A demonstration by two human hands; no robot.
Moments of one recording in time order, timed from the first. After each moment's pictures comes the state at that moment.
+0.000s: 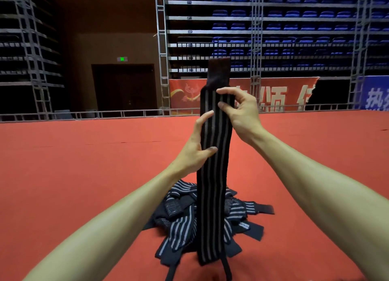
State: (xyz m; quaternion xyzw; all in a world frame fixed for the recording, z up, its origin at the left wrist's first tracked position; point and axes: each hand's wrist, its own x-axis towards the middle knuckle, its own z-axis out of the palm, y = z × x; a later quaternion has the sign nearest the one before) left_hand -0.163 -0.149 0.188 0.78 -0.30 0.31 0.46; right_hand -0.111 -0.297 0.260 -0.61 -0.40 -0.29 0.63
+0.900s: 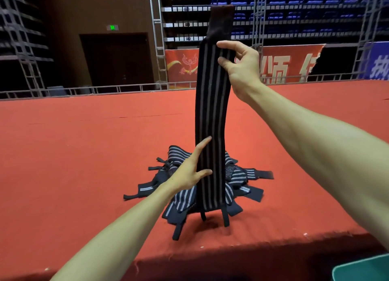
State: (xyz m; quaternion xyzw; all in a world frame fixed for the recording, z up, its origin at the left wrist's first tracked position) left_hand -0.182 -0.120 0.060 0.88 -0.21 0.16 0.39; right_hand -0.099 -0.277 0.267 -0.60 -0.34 -0.26 0.67
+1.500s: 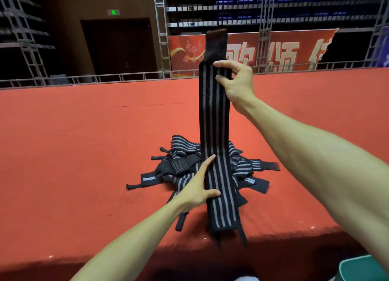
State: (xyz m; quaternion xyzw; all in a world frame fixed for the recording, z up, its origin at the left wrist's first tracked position) left_hand -0.192 -0.132 -0.011 0.84 -0.10 0.04 0.54; right_hand -0.070 -0.255 0.204 -0.67 -0.30 -0.25 0.64
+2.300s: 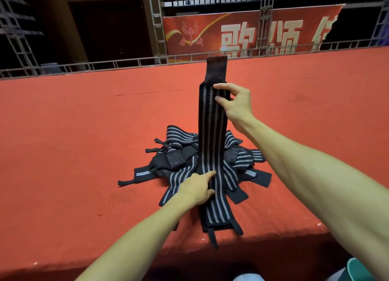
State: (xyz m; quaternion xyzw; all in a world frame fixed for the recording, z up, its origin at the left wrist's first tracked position) left_hand -0.145 -0.137 -0.041 0.99 0.01 -0.04 0.14; right_hand -0.036 -0.258 0.115 -0.68 -0.24 -0.19 0.67
